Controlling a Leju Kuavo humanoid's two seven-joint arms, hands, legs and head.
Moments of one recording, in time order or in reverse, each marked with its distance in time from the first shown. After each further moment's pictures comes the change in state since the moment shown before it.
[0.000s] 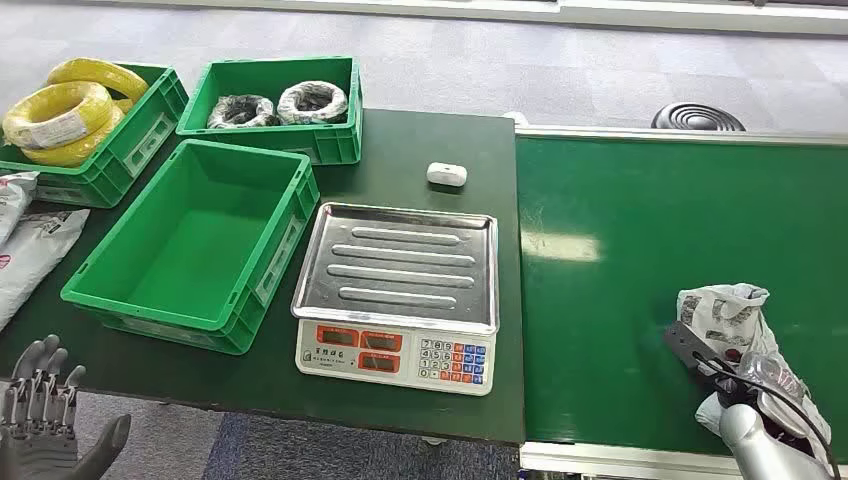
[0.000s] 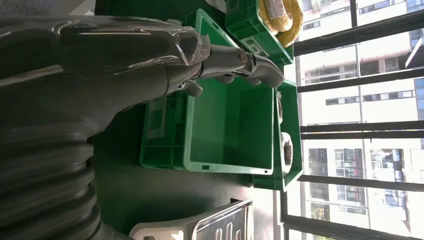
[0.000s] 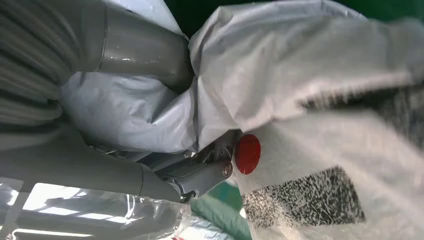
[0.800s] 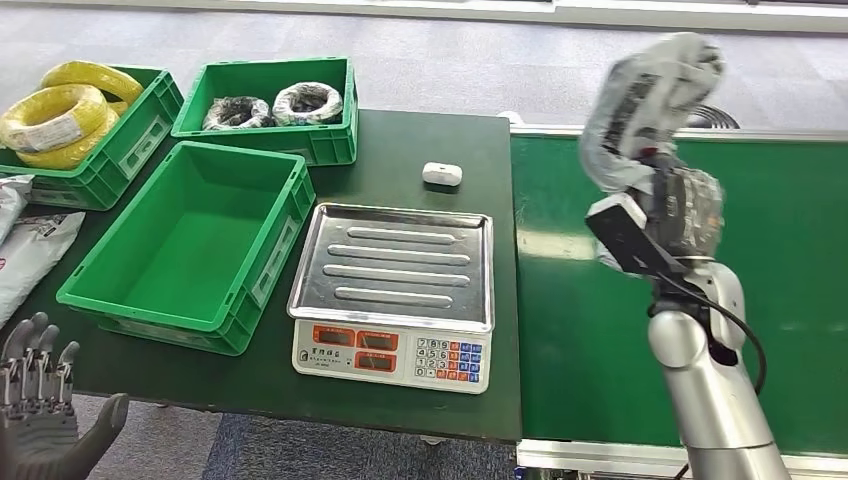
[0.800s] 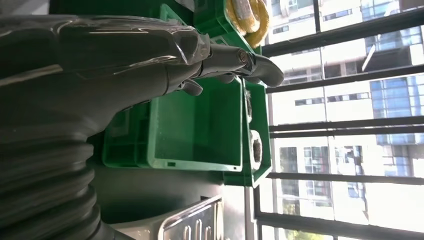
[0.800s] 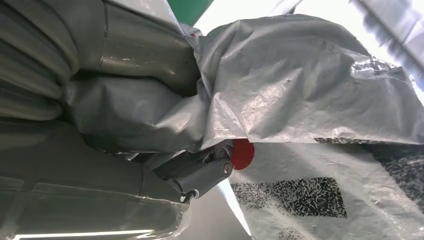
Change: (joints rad) left arm -0.099 0.024 -0.033 0.025 -0.012 0.033 -0.049; right arm -0.175 0.226 0.179 -0.642 -0.126 -0.132 -0.470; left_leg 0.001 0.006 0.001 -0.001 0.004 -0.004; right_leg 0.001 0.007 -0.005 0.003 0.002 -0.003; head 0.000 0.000
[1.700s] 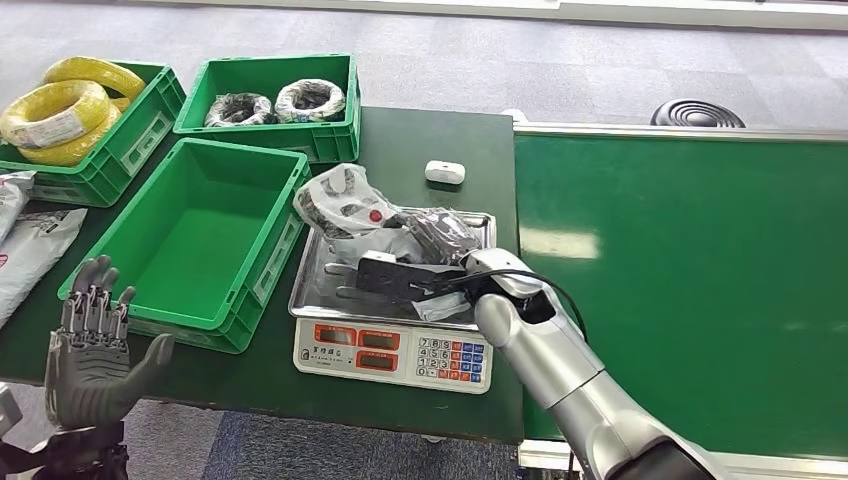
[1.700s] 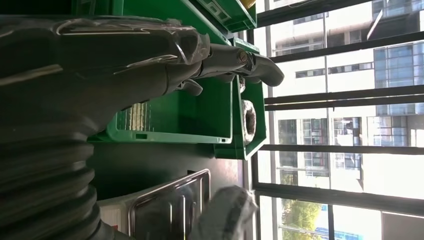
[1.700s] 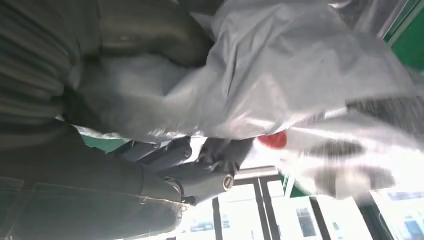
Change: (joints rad) left arm -0.183 0.118 -0.150 0.096 0.015 0.078 0.132; right arm -0.236 0.313 0.419 0.457 0.056 0.347 -0.008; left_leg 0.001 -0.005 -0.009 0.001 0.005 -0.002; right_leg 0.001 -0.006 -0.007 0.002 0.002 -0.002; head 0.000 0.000
